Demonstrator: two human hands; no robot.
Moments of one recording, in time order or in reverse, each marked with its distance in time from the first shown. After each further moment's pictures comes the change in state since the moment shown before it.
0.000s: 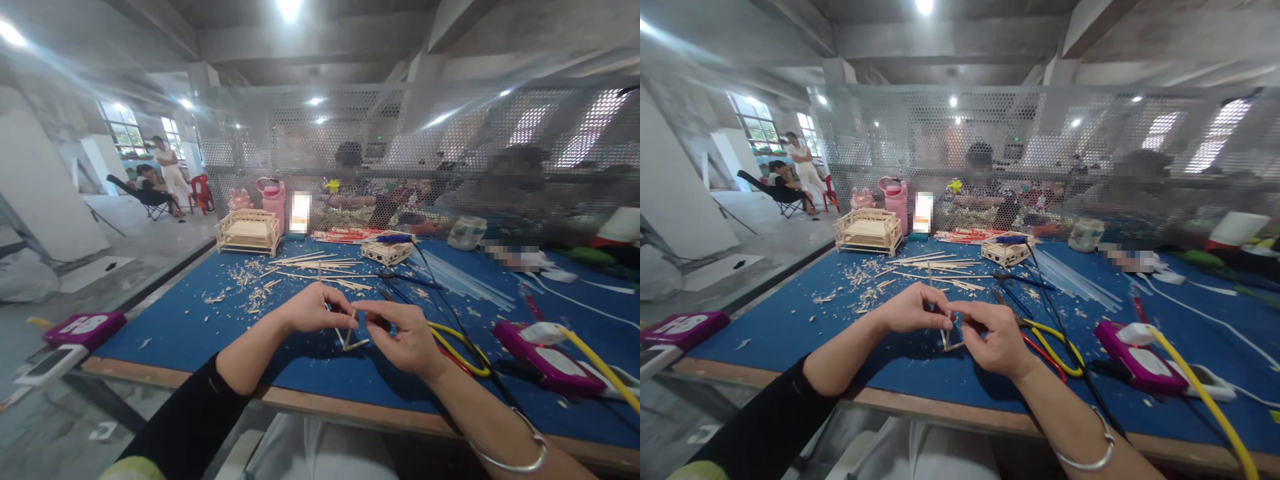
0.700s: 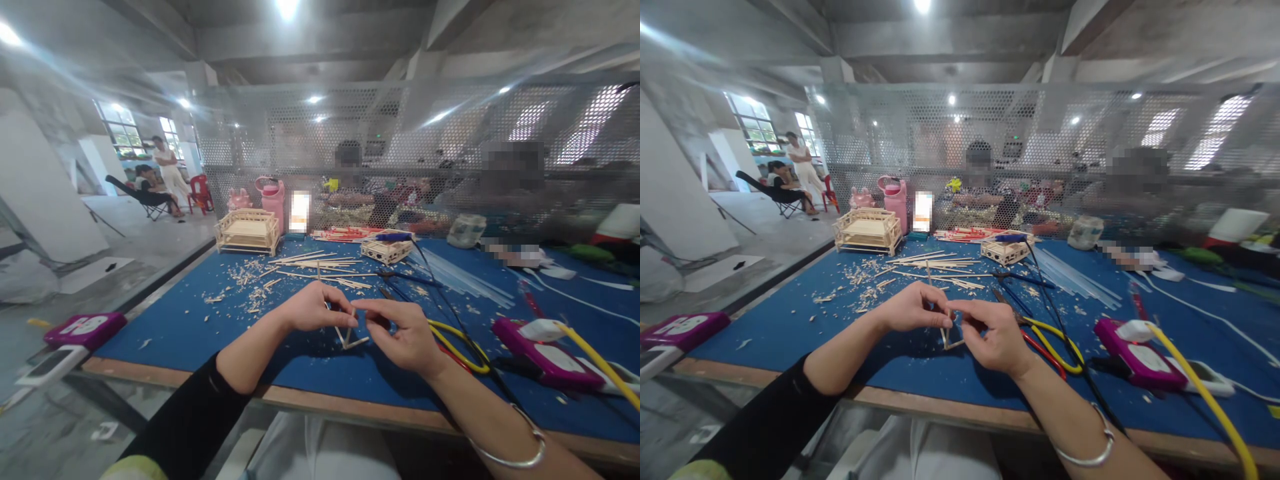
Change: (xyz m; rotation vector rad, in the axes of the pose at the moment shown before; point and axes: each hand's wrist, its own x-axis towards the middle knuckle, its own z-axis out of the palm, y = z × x) left_hand 0.000 0.000 -0.001 -0.002 -0.002 -0.016; right_hand 0.000 0.000 0.000 0.005 0.003 0.009
